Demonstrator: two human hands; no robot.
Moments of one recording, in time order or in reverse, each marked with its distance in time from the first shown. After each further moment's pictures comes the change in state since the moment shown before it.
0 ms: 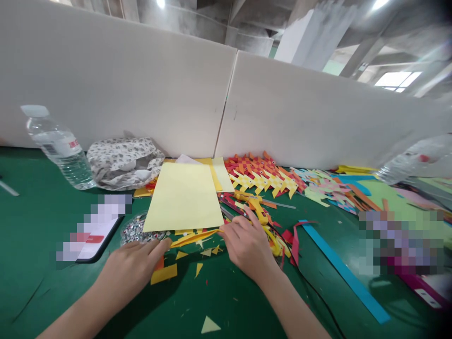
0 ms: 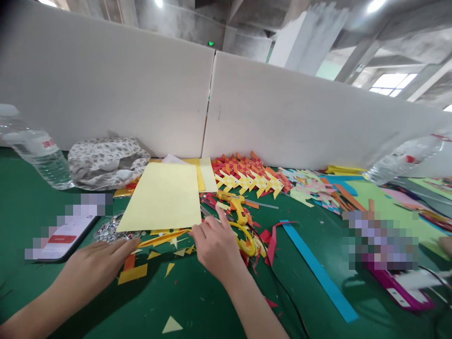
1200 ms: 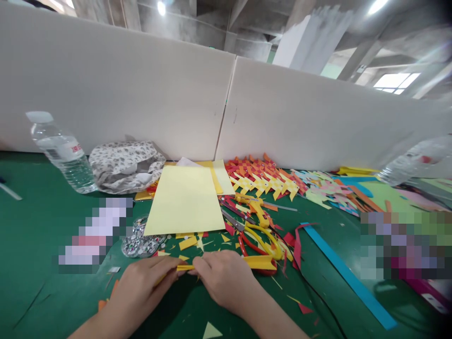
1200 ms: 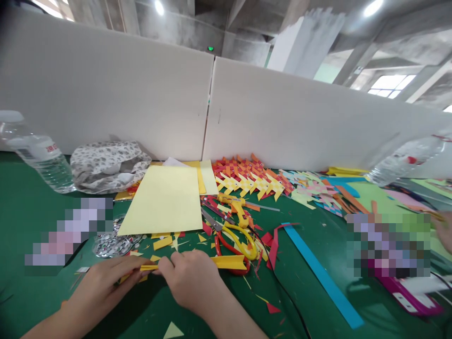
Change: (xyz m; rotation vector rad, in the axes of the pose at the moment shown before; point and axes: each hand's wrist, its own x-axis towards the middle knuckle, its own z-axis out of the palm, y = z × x) left_hand 0.001 0.028 0.004 -0.656 0.015 -0.186; right_hand 0.001 -0.050 0.001 0.175 -0.366 -0.138
